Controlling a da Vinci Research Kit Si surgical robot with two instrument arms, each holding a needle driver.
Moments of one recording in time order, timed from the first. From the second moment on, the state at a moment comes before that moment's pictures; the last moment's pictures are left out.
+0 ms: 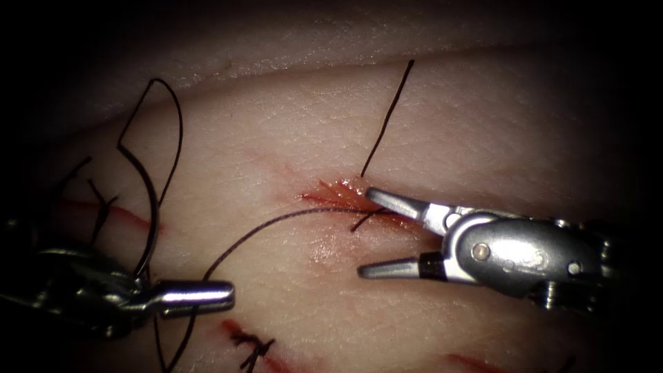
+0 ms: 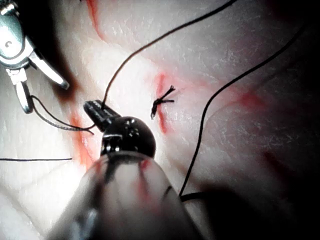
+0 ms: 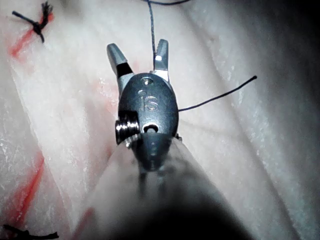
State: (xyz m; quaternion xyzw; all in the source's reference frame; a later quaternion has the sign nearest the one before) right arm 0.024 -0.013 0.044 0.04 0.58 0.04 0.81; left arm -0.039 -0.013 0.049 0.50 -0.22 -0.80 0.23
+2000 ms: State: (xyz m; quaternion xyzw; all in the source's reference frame) right arm 0.029 -0.011 0.049 0.06 0.71 0.11 0.69; left arm -0.043 -0.009 0.058 0.47 -0.22 -0.83 0.22
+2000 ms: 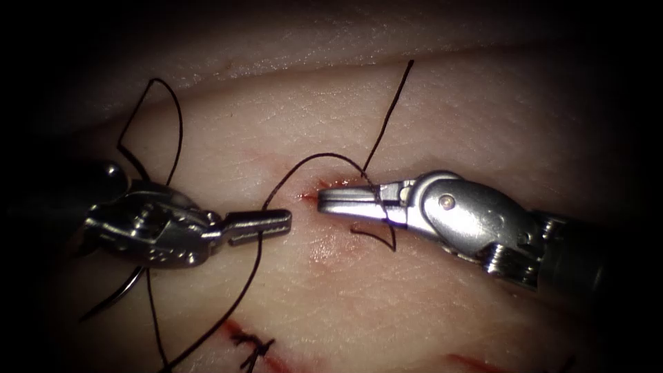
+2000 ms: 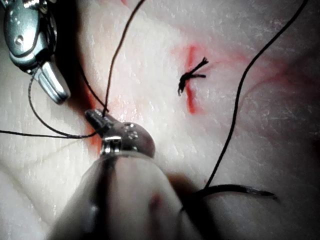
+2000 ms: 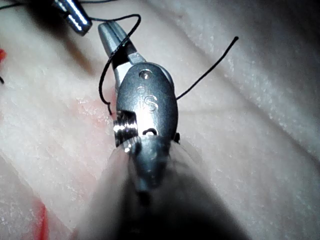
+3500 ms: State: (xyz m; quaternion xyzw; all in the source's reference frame) right arm 0.033 -0.015 0.055 0.12 0.59 0.08 0.79; left arm -0.046 -0.004 0.053 0.55 -0.13 -0.77 0.31
